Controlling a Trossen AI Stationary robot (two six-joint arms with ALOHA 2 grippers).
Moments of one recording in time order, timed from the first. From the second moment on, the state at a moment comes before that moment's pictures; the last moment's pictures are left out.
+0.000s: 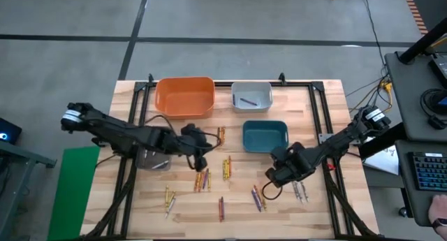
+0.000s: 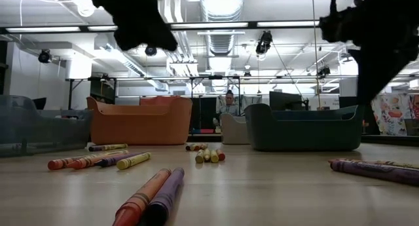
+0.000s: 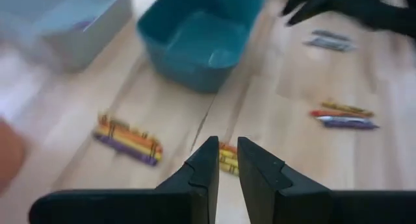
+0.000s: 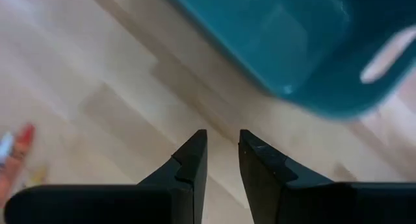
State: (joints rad) left arm -0.23 1.36 0.92 -0.28 -0.36 -0.52; right arm 0.49 1.53 1.00 -1.01 0.36 1.29
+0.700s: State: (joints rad) left arm -0.06 1.63 1.01 -0.76 -0.35 -0.94; right arm 0.49 1.48 1.00 -0.72 0.53 0.90
